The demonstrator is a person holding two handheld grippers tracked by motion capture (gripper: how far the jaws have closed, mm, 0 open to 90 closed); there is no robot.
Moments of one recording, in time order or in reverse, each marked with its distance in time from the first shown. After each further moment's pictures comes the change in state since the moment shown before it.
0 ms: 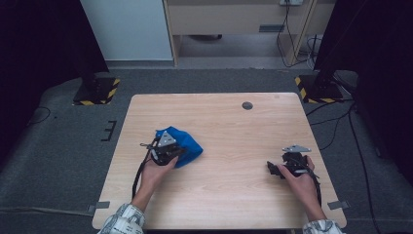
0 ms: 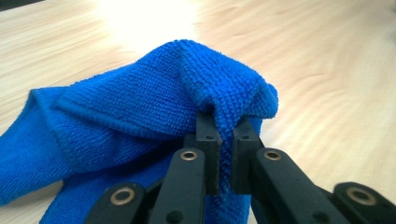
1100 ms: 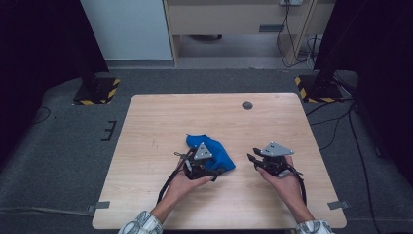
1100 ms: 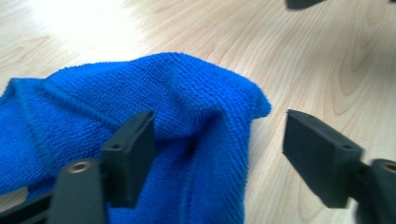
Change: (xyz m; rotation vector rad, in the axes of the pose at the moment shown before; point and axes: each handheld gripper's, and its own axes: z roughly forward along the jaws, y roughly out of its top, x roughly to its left) left arm -0.084 0.016 0.037 0.038 -0.148 0.079; right arm 0.080 0.039 -0.031 -0.253 0.237 -0.293
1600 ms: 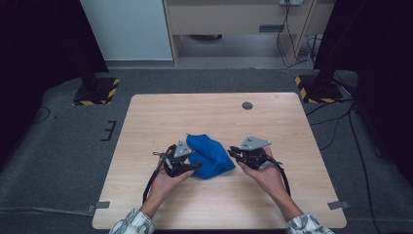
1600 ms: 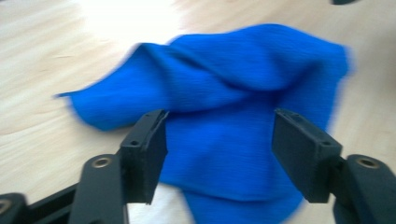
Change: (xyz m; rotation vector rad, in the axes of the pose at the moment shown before) left arm 0.045 -0.021 -0.038 -0.006 0.191 -0.045; right arm 0.030 0.045 0.039 -0.009 0.147 -0.069
